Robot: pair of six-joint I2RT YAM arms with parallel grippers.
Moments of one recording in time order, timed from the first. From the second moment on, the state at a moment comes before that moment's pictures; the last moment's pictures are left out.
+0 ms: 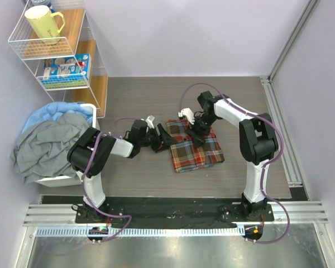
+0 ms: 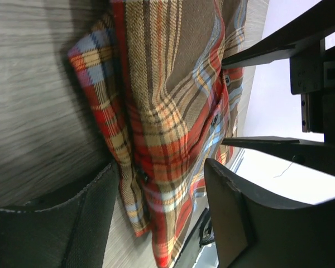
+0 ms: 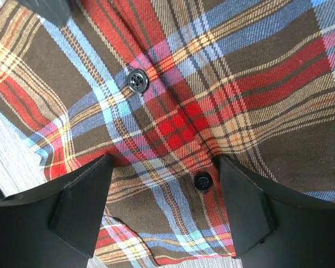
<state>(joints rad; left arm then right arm) -0.50 1.87 0.73 0.59 0.51 -1.04 0.36 2.01 1.51 -0.96 -0.50 -0.84</state>
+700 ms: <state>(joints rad) -0.47 1.94 1.16 -0.07 0.46 -0.69 0.30 2.02 1.54 -0.93 -0.54 -0.63</state>
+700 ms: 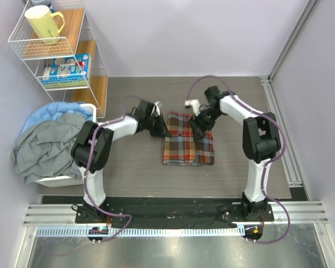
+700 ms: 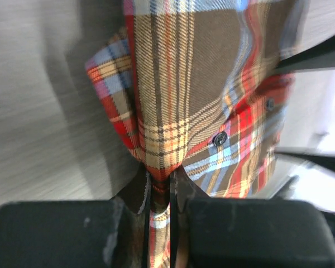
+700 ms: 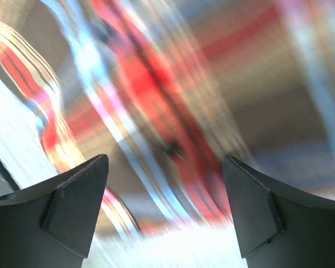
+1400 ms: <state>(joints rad) -0.45 2.12 2.26 -0.96 -0.37 0.48 -0.06 1.96 1.47 -0.89 -0.76 -0.26</state>
